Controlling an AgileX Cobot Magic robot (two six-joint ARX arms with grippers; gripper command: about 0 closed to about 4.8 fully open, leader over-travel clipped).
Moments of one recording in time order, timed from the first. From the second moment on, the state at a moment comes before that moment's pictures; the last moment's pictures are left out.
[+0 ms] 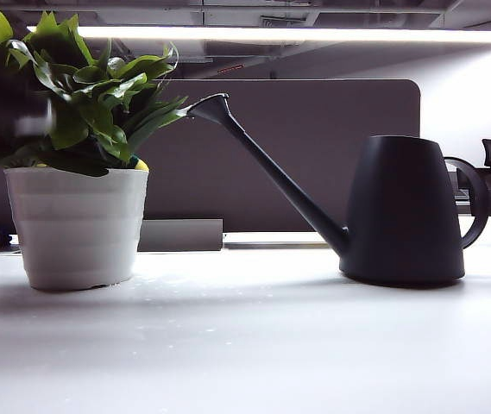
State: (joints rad) left arm -0.74 0.18 0.07 -0.01 0.17 -0.22; right arm 0.48 0.18 0.01 -0.02 0.08 0.10
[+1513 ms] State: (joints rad) left arm 0.07 0.00 0.01 0.00 0.20 -0.24; right arm 0.02 0.00 0.01 -0.02 -0.02 0.10
